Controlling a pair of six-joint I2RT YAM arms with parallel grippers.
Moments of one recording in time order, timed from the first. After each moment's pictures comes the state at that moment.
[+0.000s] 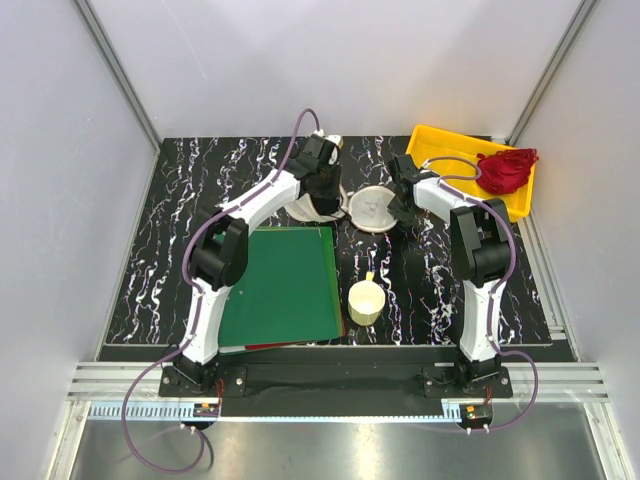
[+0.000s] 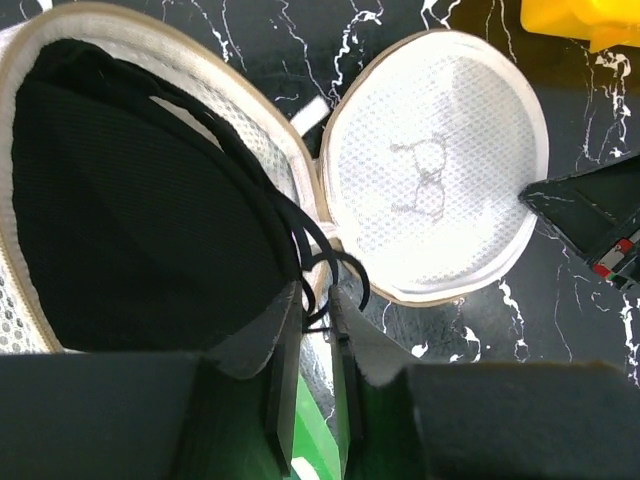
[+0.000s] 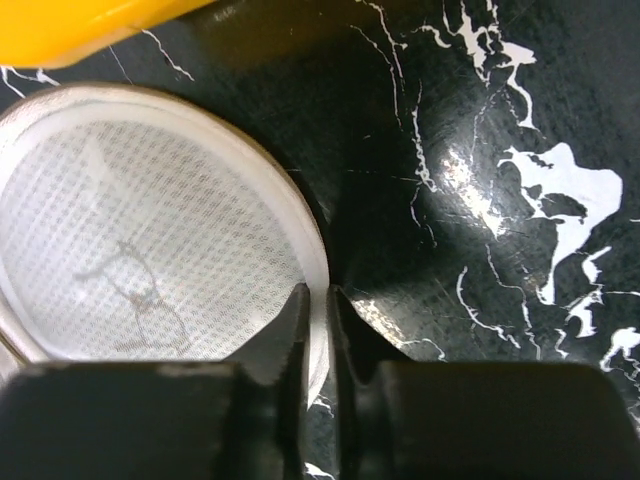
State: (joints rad) left arm -0.55 2.19 1.89 -0.50 0.05 -0.35; right arm 0.29 2.10 1.52 -0.55 0.28 0.92
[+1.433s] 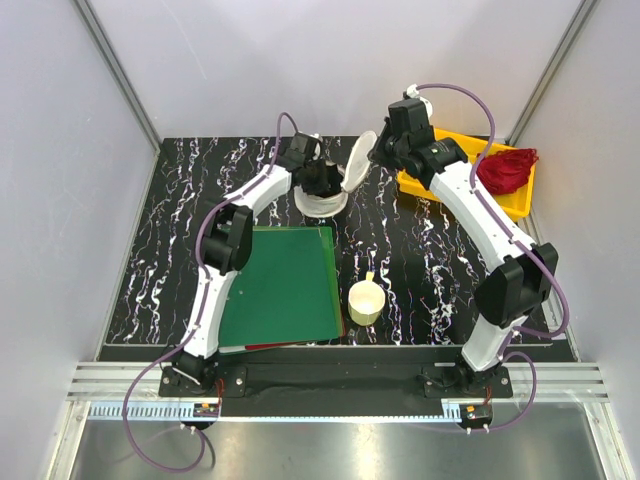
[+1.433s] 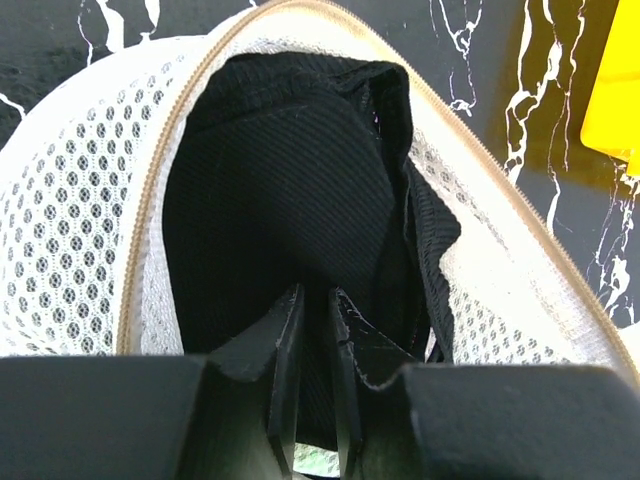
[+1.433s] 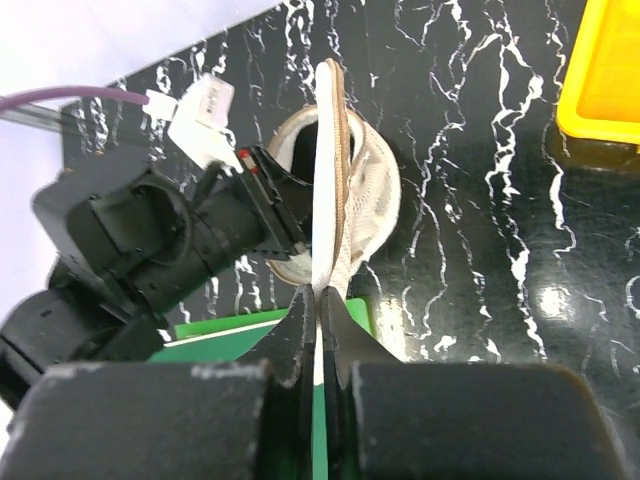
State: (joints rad) left arm -0.42 2.40 2.04 -0.46 0.19 -0.52; right arm 0.44 1.75 1.81 -0.63 0.15 0.69
